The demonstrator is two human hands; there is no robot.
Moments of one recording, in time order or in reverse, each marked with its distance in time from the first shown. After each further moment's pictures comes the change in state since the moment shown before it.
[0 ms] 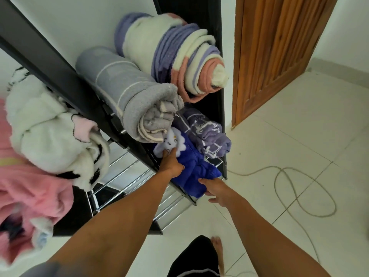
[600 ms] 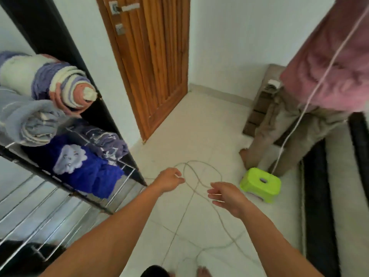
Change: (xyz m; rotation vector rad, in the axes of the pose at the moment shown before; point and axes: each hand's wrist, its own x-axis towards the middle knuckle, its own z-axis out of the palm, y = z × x) left_hand -0.249 0.176 0.148 -0.007 -0.465 0.427; right_hand -0.278 0.175 -0.228 0.417 0.451 -0.215
